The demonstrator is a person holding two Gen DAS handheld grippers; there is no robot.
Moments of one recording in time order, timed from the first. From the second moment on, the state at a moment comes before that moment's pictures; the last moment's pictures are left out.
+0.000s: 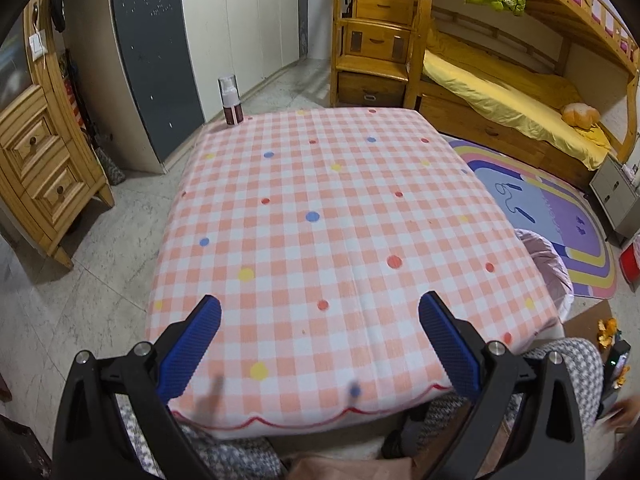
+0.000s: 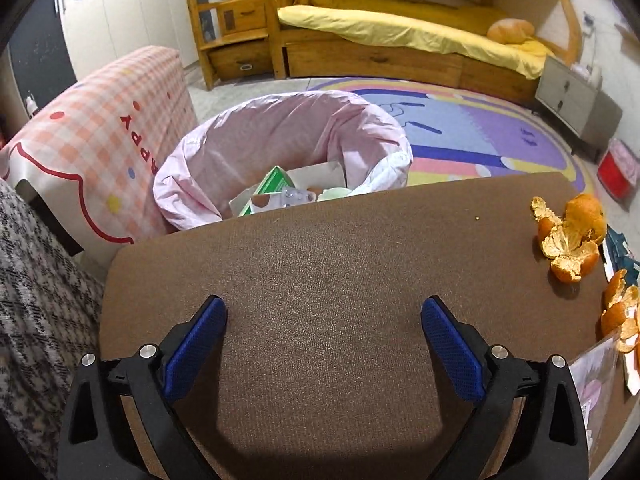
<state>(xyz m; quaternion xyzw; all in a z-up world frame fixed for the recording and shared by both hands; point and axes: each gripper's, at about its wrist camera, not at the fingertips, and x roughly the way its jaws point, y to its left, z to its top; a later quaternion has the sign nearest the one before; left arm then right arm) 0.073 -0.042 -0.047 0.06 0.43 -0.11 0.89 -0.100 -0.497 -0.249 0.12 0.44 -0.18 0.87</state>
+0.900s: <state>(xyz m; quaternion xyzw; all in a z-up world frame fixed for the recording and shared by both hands) 0.112 -0.011 -0.061 0.05 0.45 -0.05 0.89 -0.094 -0.496 -0.250 0.11 0.44 -0.18 0.87</state>
